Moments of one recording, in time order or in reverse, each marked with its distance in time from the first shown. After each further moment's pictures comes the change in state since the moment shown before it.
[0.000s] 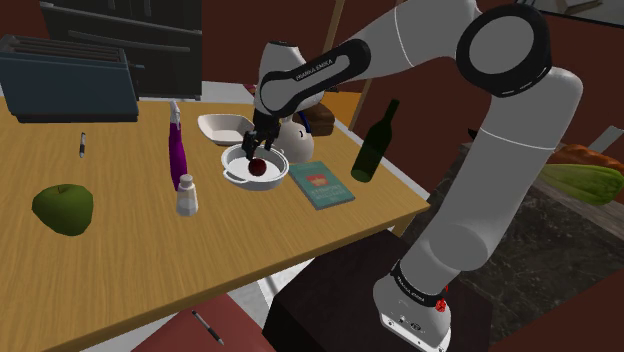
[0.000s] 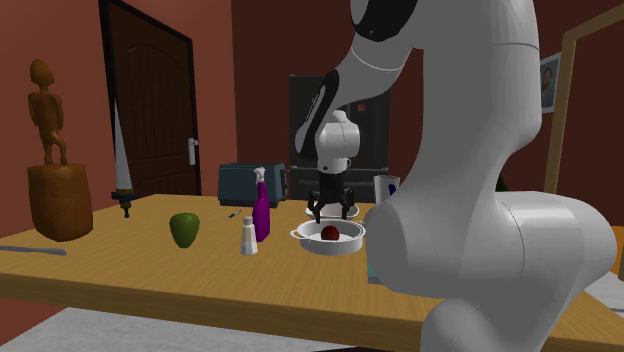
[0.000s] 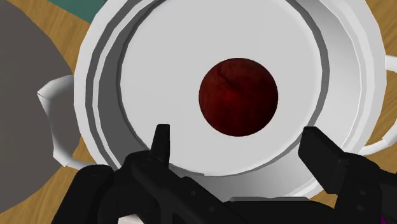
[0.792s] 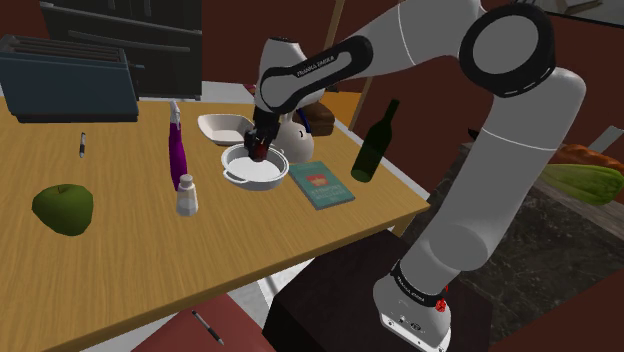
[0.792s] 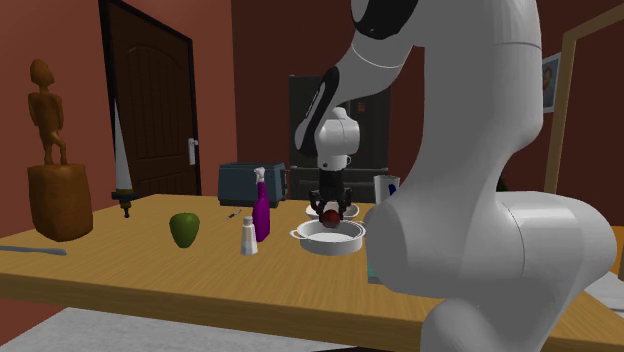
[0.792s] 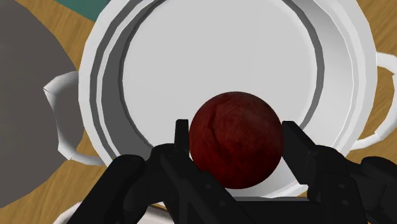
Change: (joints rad) arm 0.000 -0.012 0.001 0.008 0.003 -0.021 -0.002
